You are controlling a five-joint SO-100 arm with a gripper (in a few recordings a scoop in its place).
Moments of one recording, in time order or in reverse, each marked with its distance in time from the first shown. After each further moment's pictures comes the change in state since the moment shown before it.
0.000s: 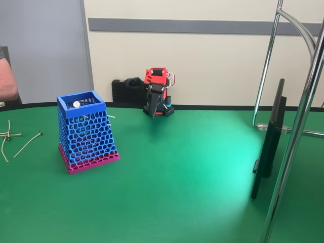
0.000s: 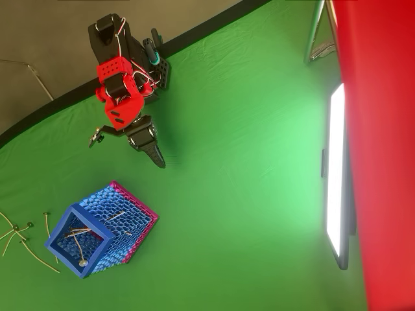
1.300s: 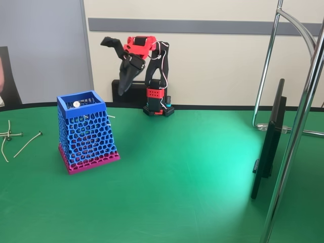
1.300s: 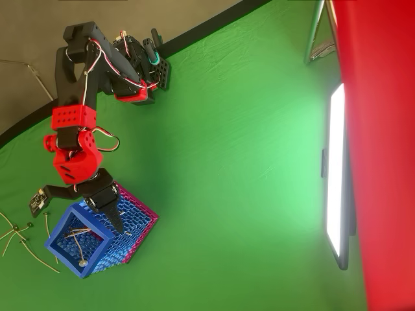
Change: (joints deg) arm 12.9 -72.2 -70.6 2.9 -33.1
